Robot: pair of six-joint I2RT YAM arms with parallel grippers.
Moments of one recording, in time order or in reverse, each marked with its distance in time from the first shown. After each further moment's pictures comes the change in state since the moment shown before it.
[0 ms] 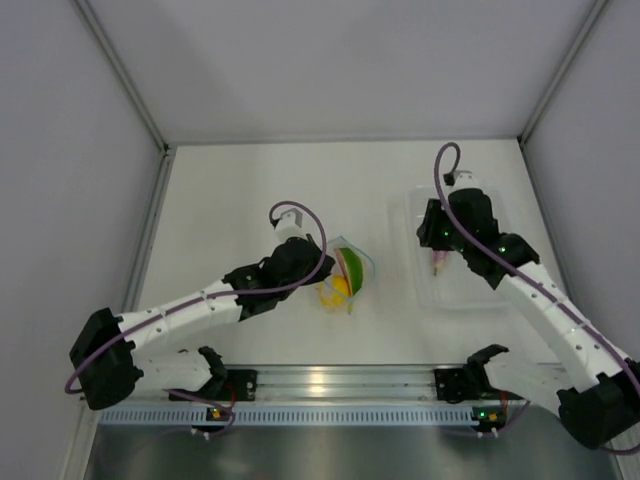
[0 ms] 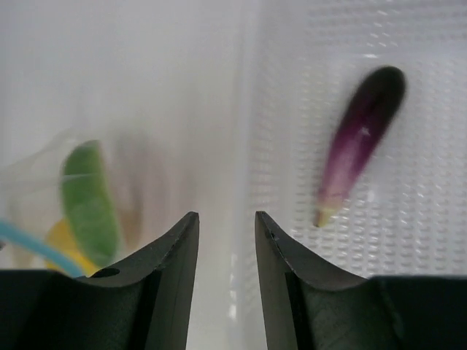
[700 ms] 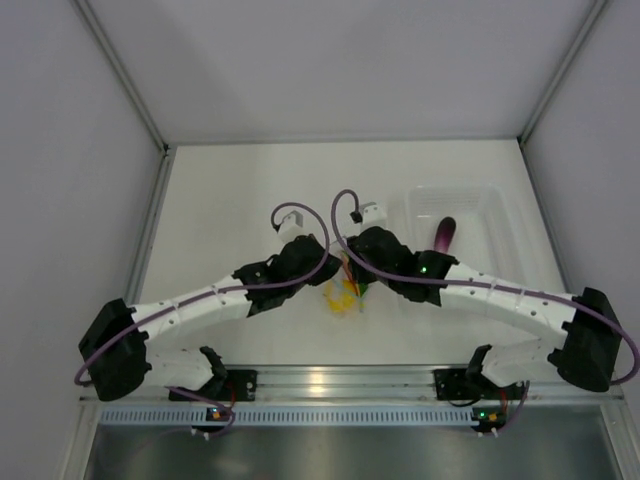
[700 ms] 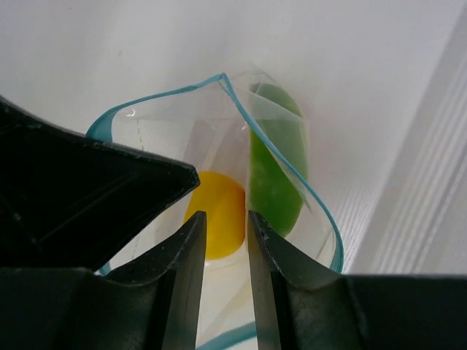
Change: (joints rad) left arm 0.000 0.066 0.023 0.011 0.023 -0.196; right arm 0.655 0.203 0.047 0.159 0.212 0.134
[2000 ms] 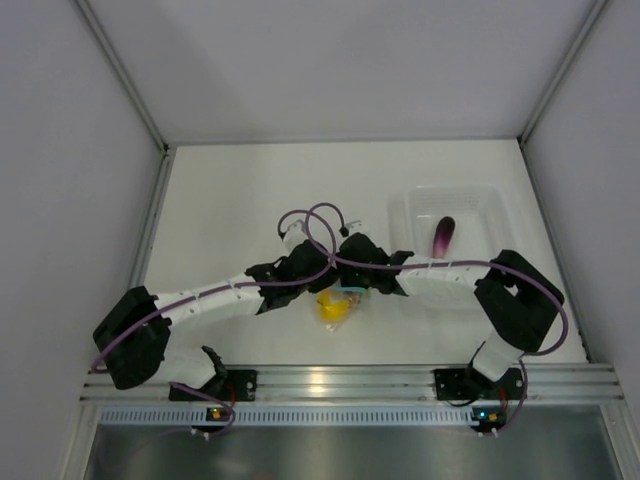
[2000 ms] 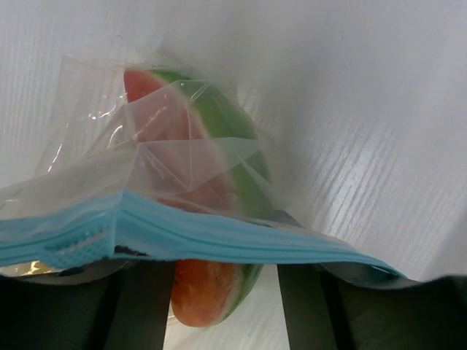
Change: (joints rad) left arm 0.022 0.111 -0.035 0.008 0.055 -0.014; right arm -0.117 0.377 -0.101 0.241 -0.136 -0.017
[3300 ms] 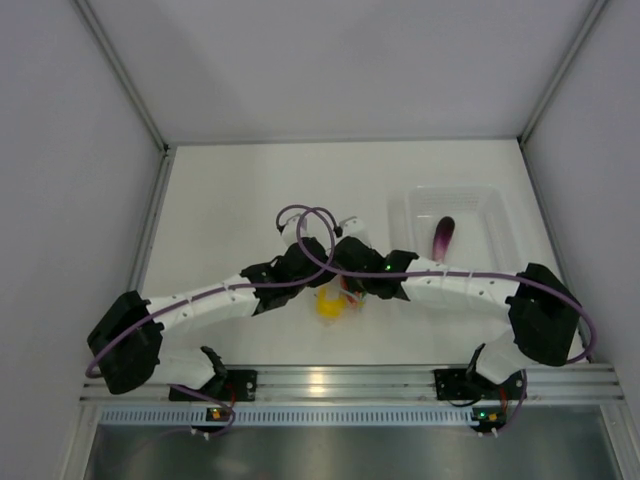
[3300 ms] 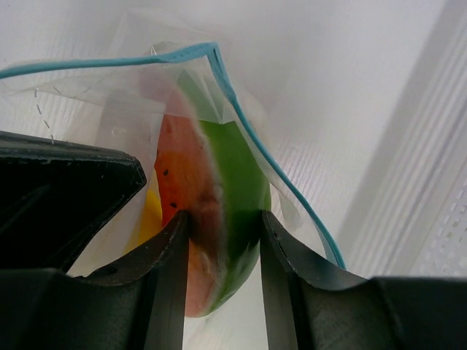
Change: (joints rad) left arm 0.003 -0.029 -0.001 0.045 -0.041 0.080; right arm 0.124 -0.120 0.121 -0.273 0.218 -0.034
